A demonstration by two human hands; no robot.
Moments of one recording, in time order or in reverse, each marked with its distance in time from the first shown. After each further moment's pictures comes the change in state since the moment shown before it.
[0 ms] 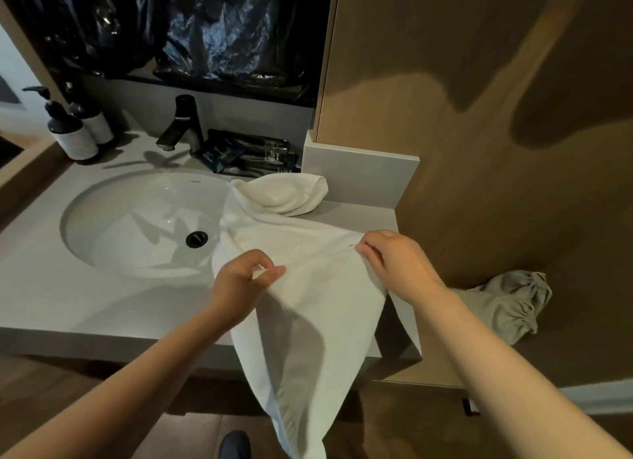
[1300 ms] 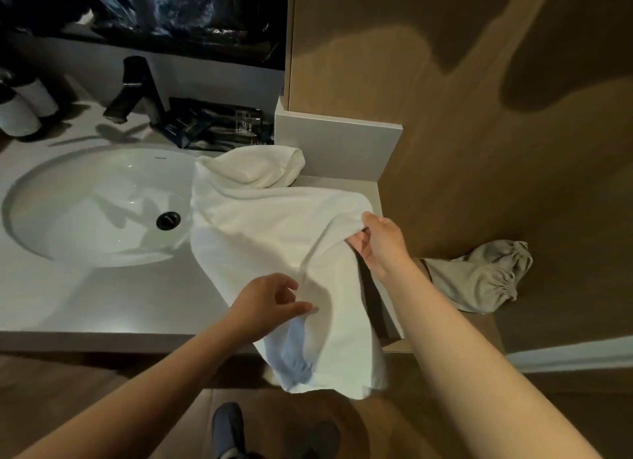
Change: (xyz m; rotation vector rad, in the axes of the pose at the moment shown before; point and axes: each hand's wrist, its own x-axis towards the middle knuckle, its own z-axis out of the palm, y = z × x) left_hand -0.010 -0.004 0.071 0.144 -0.407 -0.028; right_hand 0.014 0.003 0.023 1.625 0.275 0.926
